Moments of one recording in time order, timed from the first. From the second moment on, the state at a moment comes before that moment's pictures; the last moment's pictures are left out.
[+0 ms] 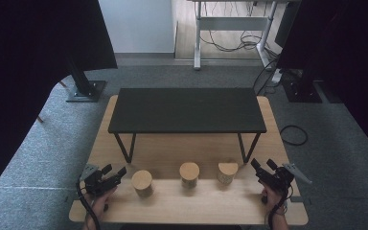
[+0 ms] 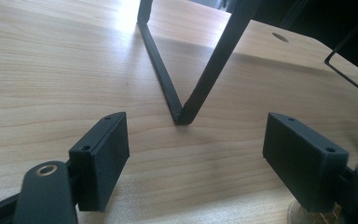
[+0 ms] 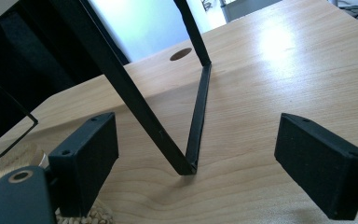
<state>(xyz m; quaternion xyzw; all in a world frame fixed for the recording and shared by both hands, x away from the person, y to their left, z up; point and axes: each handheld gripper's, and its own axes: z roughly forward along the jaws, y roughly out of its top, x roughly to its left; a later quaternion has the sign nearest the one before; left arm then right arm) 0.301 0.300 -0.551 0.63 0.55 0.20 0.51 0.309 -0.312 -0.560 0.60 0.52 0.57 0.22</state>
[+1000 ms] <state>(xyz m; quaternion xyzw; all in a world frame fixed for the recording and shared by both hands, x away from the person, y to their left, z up) 0.303 0.301 -0.551 0.63 0.56 0.21 0.50 0.309 -0.312 -0.560 0.60 0.51 0.57 0.23</state>
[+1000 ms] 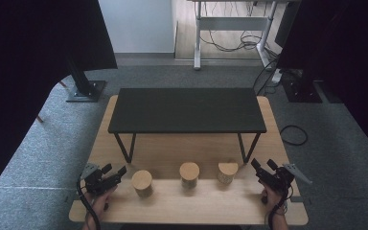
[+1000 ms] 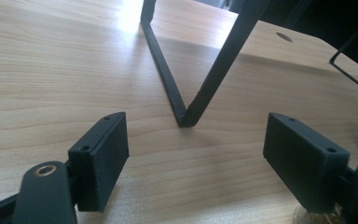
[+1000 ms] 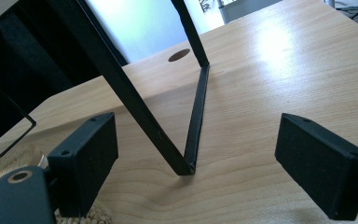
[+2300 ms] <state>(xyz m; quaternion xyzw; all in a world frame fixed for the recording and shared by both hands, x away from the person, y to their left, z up) 0.252 0.318 -0.537 0.65 0.52 0.21 0.51 0.309 -0.313 -0.561 0.61 0.50 0.57 0.23</state>
